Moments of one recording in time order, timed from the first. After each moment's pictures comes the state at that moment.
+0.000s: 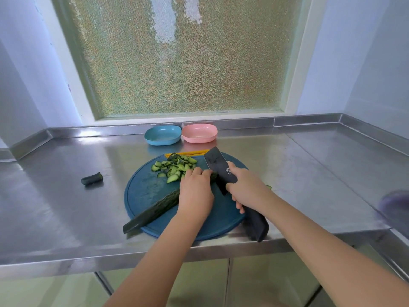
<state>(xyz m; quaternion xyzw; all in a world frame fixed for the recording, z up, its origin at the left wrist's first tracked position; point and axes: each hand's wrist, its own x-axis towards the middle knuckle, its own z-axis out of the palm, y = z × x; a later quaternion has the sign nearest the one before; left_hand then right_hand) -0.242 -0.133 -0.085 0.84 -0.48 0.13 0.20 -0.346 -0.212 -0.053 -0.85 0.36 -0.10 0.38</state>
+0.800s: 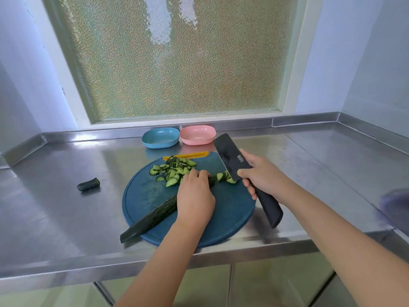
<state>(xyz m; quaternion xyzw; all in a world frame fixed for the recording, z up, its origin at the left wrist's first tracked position) -0.247 -0.129 -0.081 0.84 -0.45 0.12 0.28 -0.361 -0.241 -0.033 -0.78 0.32 -0.19 0.50</state>
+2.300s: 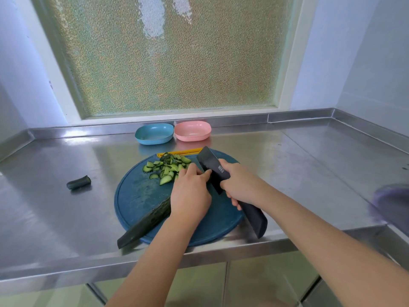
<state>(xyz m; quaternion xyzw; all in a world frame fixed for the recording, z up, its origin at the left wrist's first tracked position) -0.242 -0.132 -0.080 0.84 -0.50 0.12 0.21 -0.337 -0.222 -0.049 -0.86 0.34 -0.08 0.38</state>
